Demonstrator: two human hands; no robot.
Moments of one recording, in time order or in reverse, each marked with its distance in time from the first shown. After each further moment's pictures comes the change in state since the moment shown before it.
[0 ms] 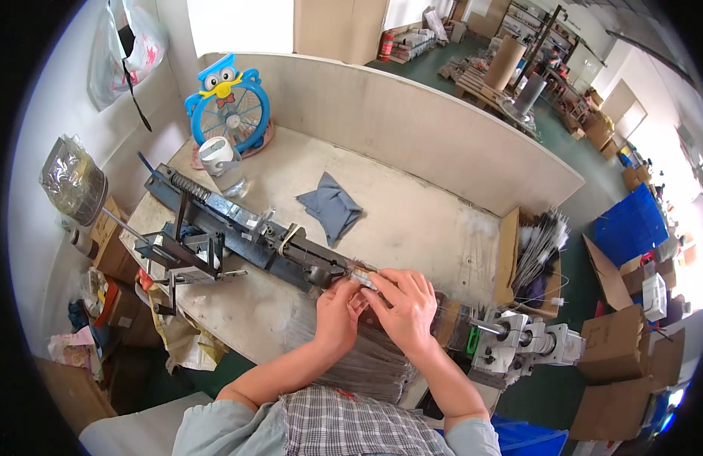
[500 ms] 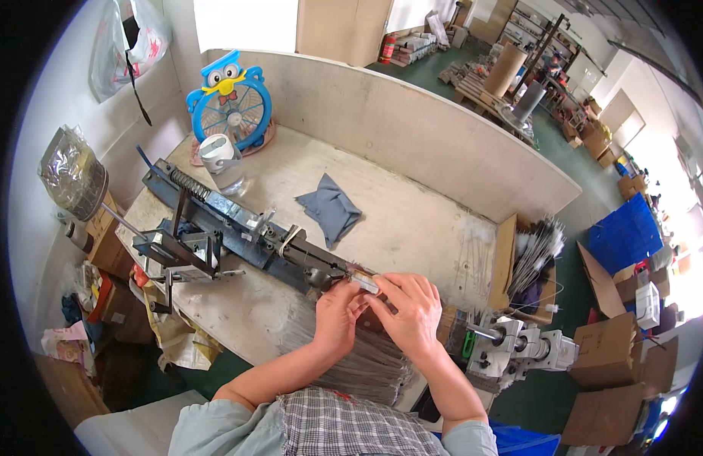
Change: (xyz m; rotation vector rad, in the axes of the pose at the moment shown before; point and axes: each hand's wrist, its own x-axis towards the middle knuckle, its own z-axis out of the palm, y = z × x) left_hand 0.005 0.000 -0.003 0.076 -0.055 0.002; right_hand 0.015 -0.009 -0.018 -0.028 -0.083 0.011
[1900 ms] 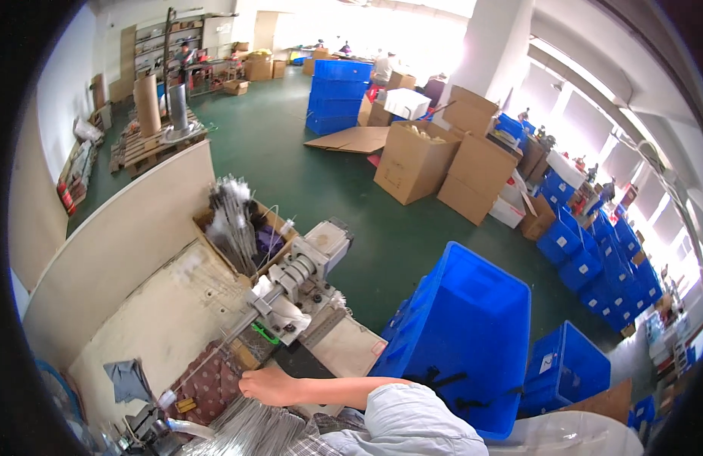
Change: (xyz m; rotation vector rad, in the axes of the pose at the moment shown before) left_hand 0.114 0.039 -0.272 0.248 0.003 -0.135; right_hand -0.163 0.049 0.004 0.140 -0.286 0.485
